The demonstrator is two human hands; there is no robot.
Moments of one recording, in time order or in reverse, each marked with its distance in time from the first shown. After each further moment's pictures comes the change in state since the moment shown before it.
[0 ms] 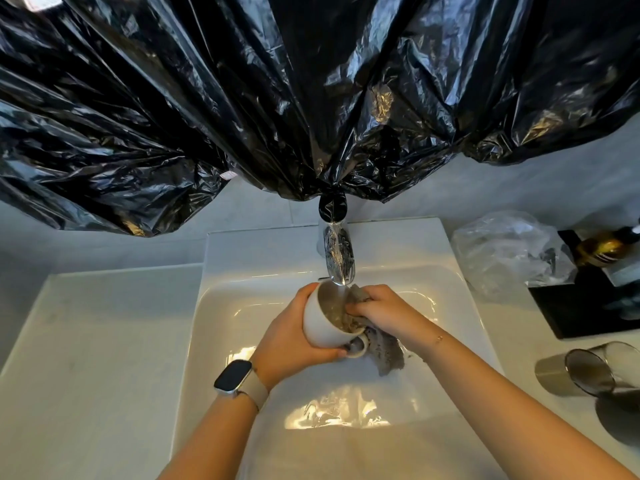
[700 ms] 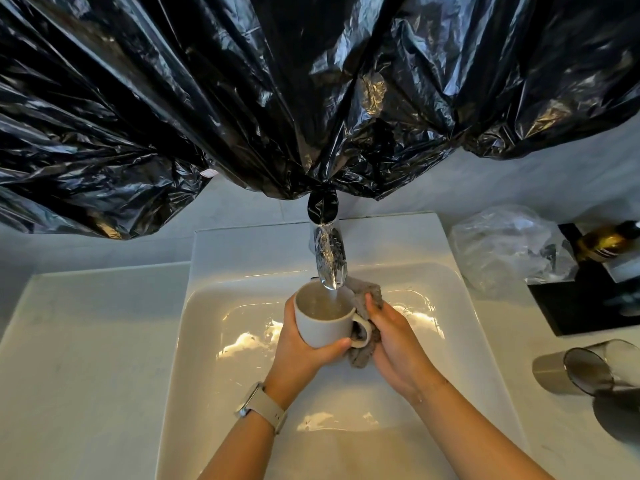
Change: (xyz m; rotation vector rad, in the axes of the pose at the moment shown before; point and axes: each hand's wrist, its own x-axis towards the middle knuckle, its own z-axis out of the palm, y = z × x) left_hand -0.001 -0.014 0.044 -0.364 0.255 -0.081; right_hand -0.008 0.044 0.021 0.924 0.148 -0.049
